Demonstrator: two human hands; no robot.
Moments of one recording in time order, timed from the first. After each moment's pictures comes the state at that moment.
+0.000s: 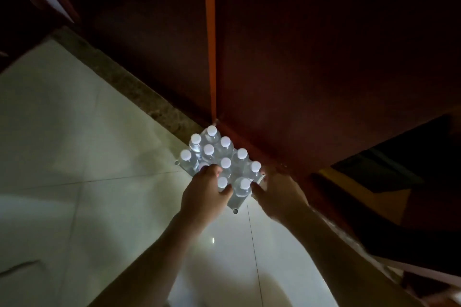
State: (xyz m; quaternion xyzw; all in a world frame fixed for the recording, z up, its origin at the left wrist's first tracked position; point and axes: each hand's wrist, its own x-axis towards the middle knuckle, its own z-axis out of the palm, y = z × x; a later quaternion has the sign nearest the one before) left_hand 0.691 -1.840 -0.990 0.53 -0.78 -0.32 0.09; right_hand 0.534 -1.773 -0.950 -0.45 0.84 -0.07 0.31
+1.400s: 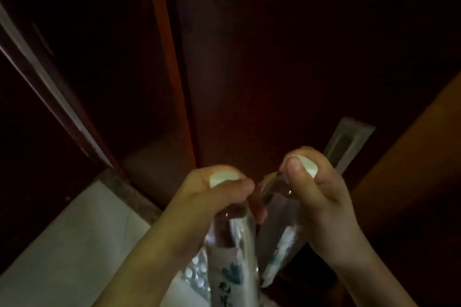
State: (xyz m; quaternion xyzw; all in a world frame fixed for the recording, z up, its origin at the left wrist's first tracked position) left_hand 0.618 -1.844 -0.272 0.20 -0.61 -0.72 0.27; right_hand 0.463 -1.755 -0.282 -0.42 0.56 -0.65 0.29
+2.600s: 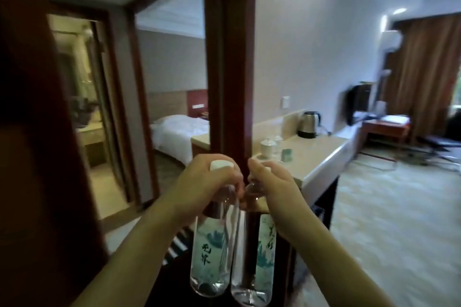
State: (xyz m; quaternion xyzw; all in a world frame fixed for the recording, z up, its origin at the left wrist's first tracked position) left_hand 0.396 -1.297 0.083 -0.41 -0.67 -0.62 -0.06; right_hand 0.435 -1.145 0.050 -0.03 0.67 -0.71 -0.20
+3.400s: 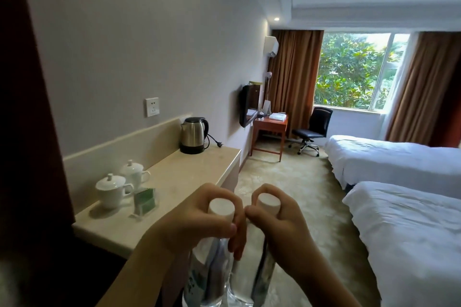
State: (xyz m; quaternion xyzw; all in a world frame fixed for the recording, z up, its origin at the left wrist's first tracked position) left_hand 0.136 -0.783 0.028 -0.65 -0.39 -0.54 -0.37; right_hand 0.268 -0.669 0.001 0.05 0.72 -0.58 -0.38
